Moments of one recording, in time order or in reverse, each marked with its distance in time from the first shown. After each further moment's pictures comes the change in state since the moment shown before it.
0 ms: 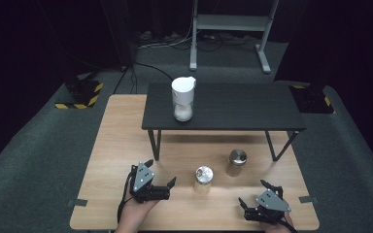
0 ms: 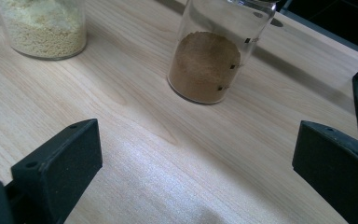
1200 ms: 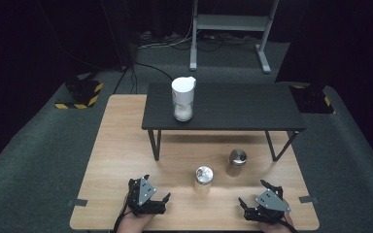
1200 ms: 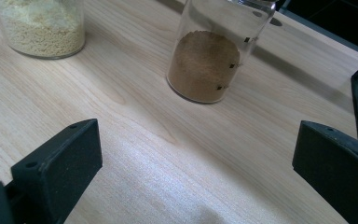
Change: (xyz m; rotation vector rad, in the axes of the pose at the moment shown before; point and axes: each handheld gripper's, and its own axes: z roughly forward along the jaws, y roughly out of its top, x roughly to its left) left arm -0.006 -0.051 0.002 0.149 0.059 0.133; right arm 0.001 0.000 0.000 0.005 0.001 -0.004
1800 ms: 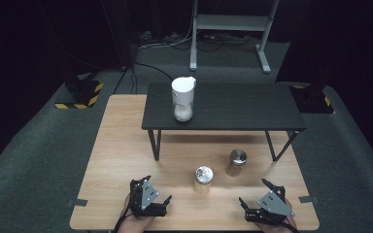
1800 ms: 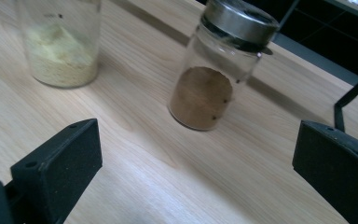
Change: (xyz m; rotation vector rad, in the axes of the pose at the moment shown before) left arm -0.007 -0.001 -0.002 -0.011 0.004 0.067; right arm 0.005 0.017 -0.017 -0.071 -0.011 -0.028
